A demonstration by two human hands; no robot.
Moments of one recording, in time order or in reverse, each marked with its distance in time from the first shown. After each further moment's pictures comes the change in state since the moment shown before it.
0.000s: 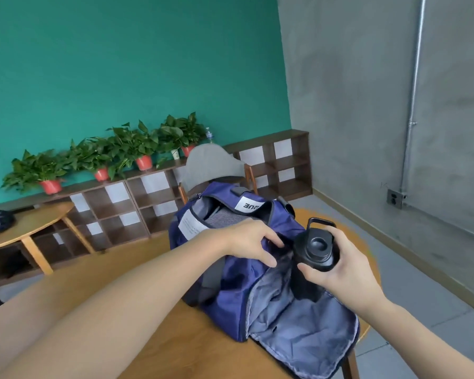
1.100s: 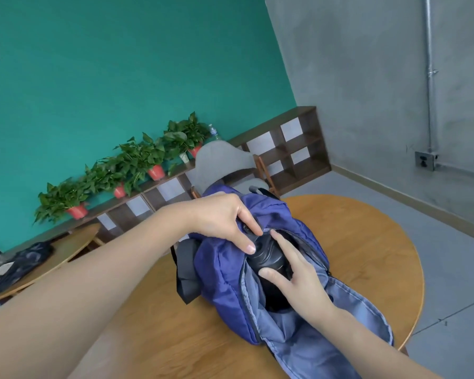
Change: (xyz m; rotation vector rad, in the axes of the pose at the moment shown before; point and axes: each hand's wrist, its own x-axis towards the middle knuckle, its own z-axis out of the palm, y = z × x) left_hand -0.028 0.000 -0.097 0.163 -0.172 -0.115; right_hand 0.017 0.006 0.128 0.346 -0.108 -0.017
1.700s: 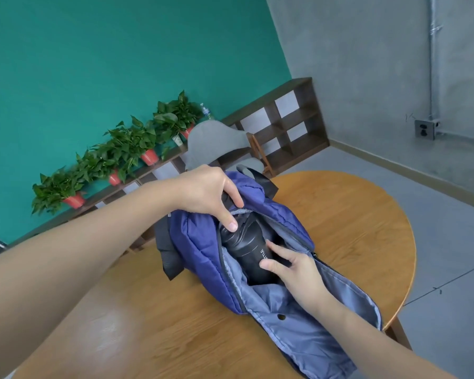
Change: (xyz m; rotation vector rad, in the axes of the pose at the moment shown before) left_hand 0.027 -0.003 0.001 0.194 0.085 -0.079; right_hand -0.016 0.040 -0.001 0.226 -0.026 0.398
